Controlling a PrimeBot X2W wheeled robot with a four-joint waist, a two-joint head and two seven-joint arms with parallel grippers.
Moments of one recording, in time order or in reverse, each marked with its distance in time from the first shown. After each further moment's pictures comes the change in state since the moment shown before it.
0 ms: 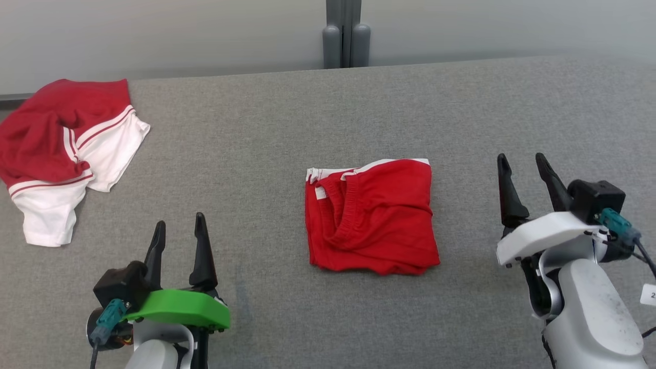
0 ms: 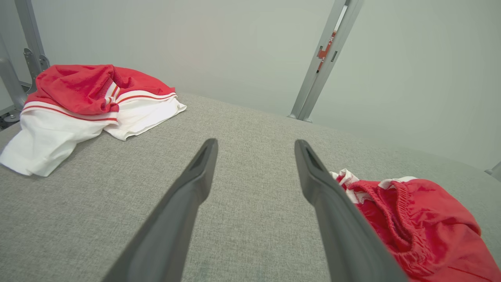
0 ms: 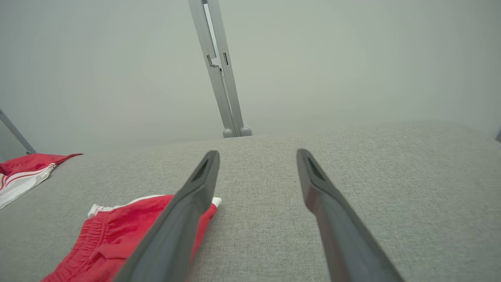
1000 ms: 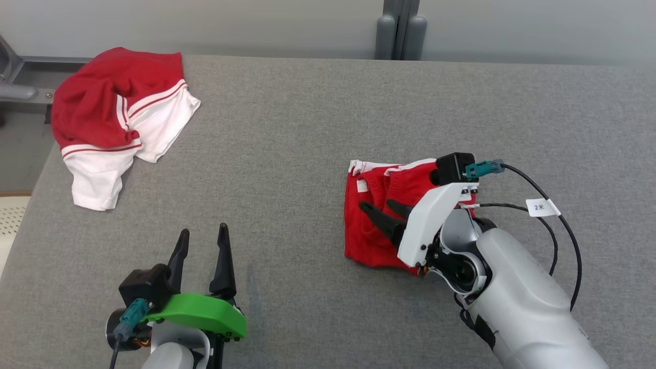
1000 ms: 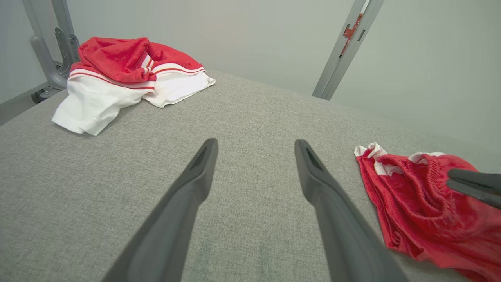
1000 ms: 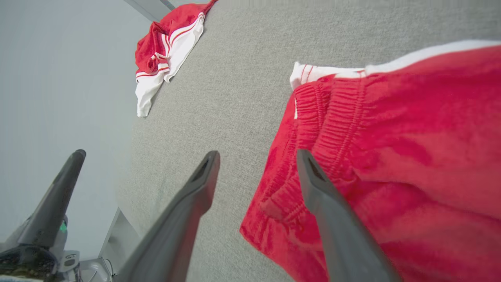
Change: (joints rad) left arm -0.012 0.035 -0.117 0.030 -0.055 0.028 0.002; right arm -0.186 0.046 0.380 0.129 0.523 0.000 0.589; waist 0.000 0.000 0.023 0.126
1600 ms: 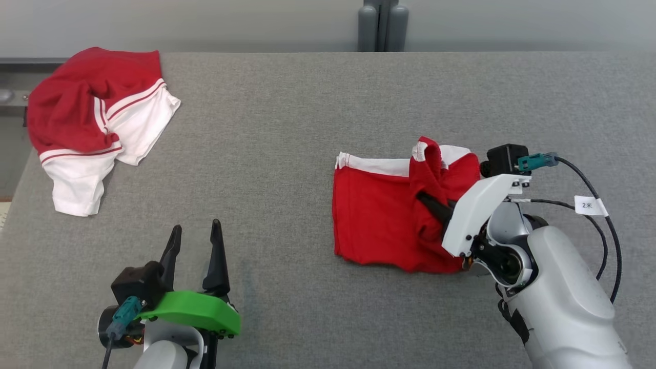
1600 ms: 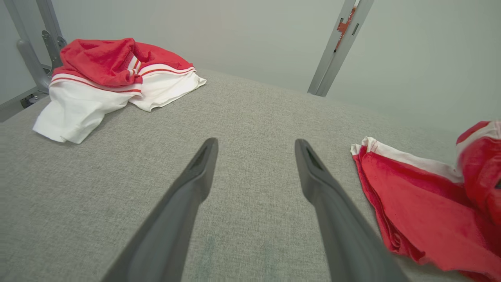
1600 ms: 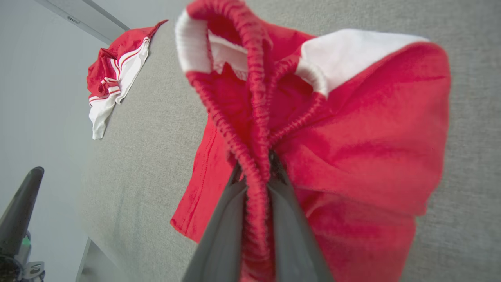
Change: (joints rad) left arm -0.001 0.026 0.000 -0.027 -0.003 0.017 0.003; right arm 0.080 -0.023 -0.223 -0.146 -0.135 0.000 0.133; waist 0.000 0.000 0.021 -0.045
